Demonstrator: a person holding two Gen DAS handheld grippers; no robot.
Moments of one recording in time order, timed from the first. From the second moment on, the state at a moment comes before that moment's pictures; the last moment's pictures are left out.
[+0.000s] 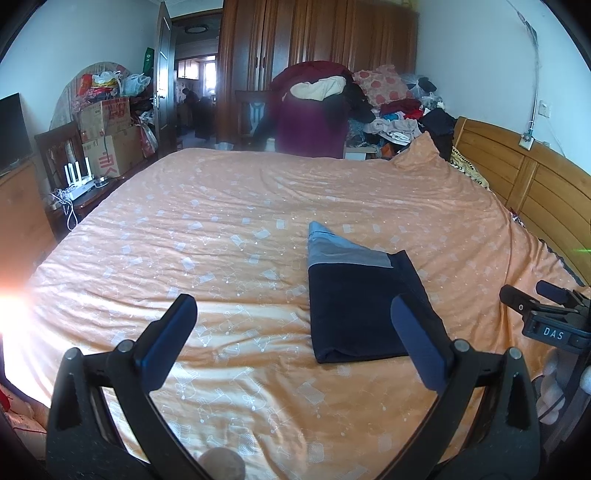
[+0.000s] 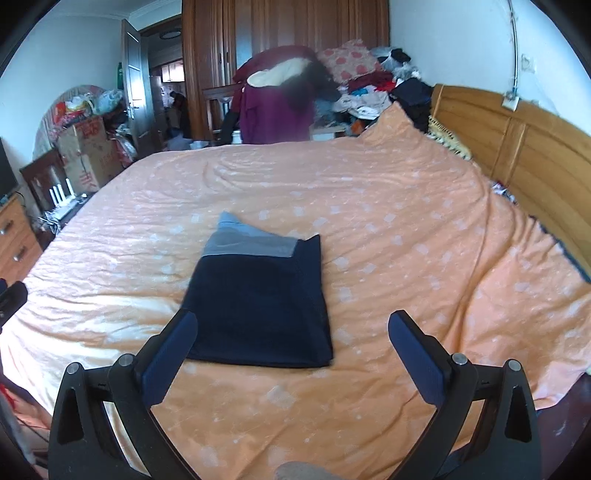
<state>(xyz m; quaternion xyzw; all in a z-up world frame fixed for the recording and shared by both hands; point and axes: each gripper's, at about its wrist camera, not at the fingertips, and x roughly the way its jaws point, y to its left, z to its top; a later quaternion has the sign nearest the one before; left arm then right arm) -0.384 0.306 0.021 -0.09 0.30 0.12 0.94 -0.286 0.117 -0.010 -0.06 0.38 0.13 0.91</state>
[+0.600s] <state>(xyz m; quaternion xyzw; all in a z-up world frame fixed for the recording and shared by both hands) -0.381 0.298 0.018 -0.09 0.31 0.11 0.94 -0.285 0.121 -0.031 -0.08 0.40 0.13 0.91</state>
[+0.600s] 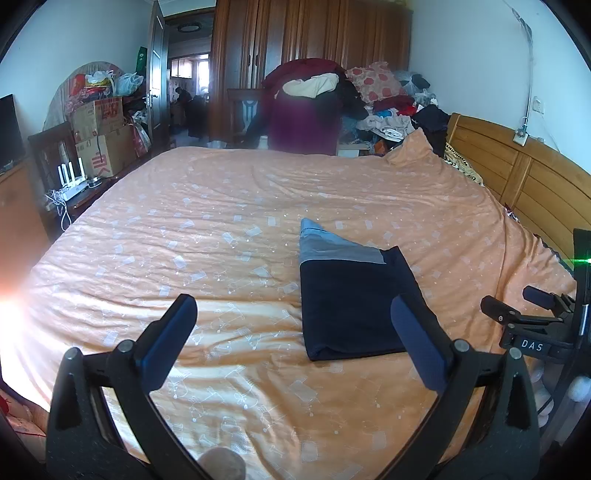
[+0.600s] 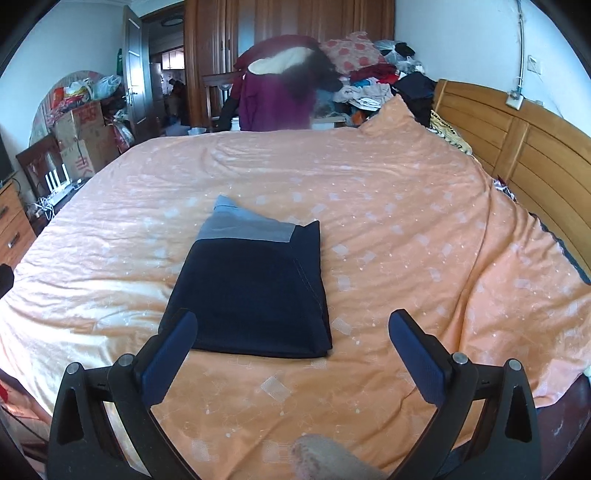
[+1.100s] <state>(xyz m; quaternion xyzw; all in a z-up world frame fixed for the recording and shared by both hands) -0.377 0.299 0.012 -0.09 0.31 0.11 0.94 -0.282 0.120 -0.030 -0.08 0.40 0.12 0.91</state>
